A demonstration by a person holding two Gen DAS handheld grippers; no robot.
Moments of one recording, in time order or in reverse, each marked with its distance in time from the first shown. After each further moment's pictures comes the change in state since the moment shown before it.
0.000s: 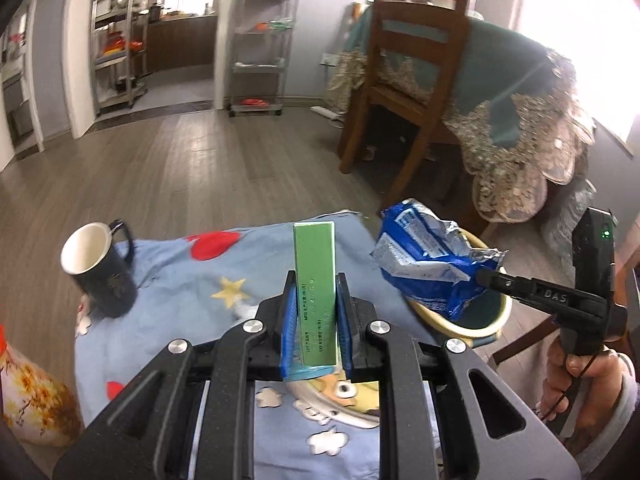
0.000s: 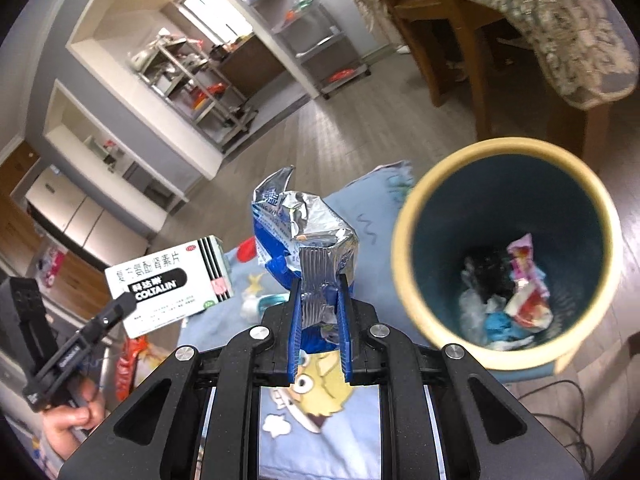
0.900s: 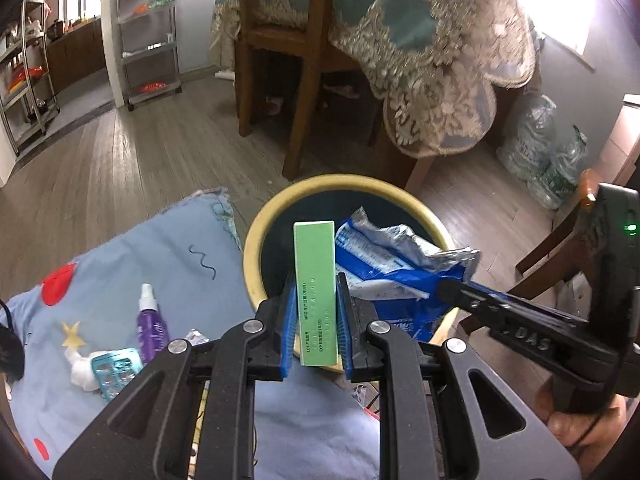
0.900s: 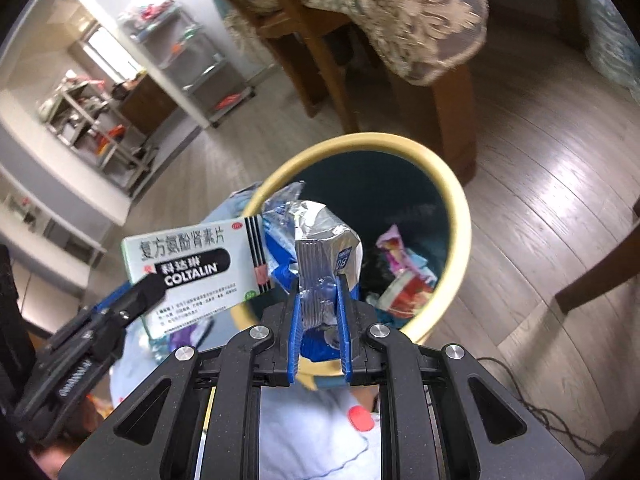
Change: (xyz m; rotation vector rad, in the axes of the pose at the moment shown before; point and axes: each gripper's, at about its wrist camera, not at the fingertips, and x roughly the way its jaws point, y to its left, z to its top) left arm 0.145 -0.179 0.000 0.222 0.184 -0.149; right arm -0.034 -0.106 -0.006 0.206 -0.067 -0.316
